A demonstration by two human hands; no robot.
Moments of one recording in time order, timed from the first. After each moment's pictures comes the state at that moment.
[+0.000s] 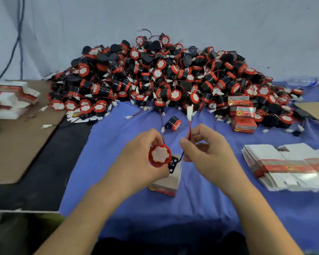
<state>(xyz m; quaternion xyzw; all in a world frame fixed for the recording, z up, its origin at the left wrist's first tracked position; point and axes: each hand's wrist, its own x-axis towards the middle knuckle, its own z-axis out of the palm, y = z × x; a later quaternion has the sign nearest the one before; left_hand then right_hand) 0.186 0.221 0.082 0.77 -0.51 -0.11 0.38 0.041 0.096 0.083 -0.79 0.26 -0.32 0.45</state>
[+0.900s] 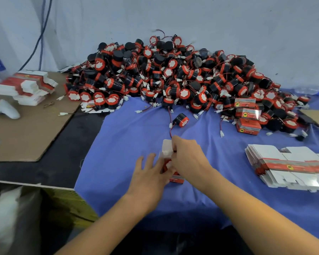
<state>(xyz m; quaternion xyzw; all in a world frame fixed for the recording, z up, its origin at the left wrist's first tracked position) 0.166 0.237 -0.027 0.81 -0.59 0.09 -0.02 0.085 0.113 0.038 -0.92 0.30 -0.13 0.21</state>
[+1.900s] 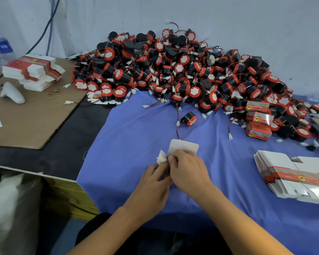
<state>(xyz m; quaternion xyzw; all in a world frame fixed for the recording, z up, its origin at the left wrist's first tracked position) 0.167 0.252 -0.070 0.72 -0.61 0.04 0.32 0.093 0.131 0.000 -0.92 0.33 -0.13 0.16</state>
